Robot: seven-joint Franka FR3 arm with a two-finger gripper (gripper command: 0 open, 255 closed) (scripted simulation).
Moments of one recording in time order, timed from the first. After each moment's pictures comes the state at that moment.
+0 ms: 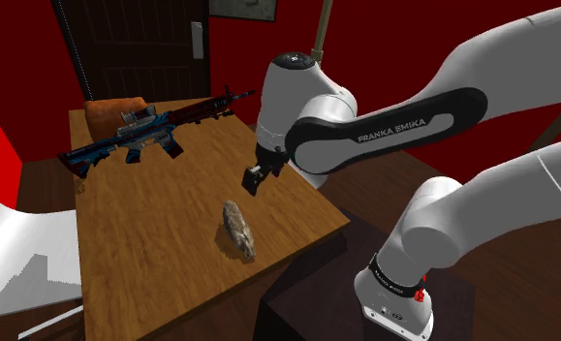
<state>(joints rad) 0.03 -0.55 0.38 -2.67 0.01 2.27 0.36</state>
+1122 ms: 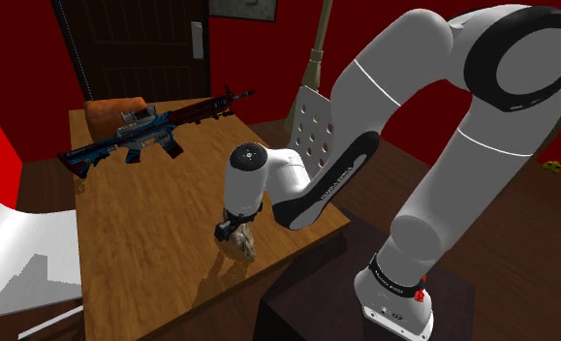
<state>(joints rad) -0.25 0.02 0.70 -2.62 -0.64 2.68 1.09</state>
